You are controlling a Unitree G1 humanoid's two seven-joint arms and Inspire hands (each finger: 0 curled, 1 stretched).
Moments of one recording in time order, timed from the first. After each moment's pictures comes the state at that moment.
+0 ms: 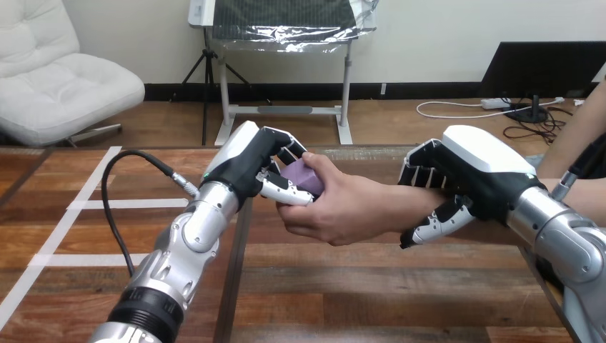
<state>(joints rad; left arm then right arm) -0.64 0.19 -0.22 0.79 0.38 -0.16 -0.05 -0.33 -0.66 0.21 0.17 -0.46 -0.14 0.28</state>
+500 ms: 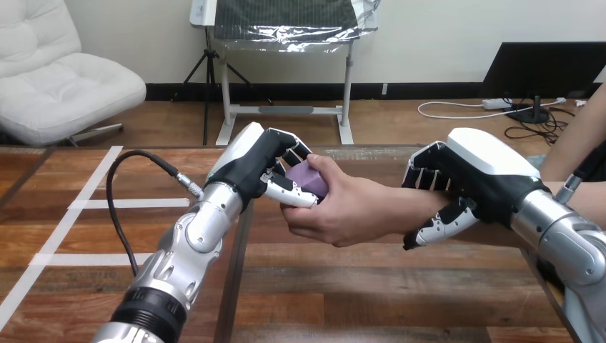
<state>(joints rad) -0.64 0.18 -0.22 0.79 0.38 -0.16 -0.07 -0.32 -0.66 0.20 0.17 -0.46 -0.14 0.28</state>
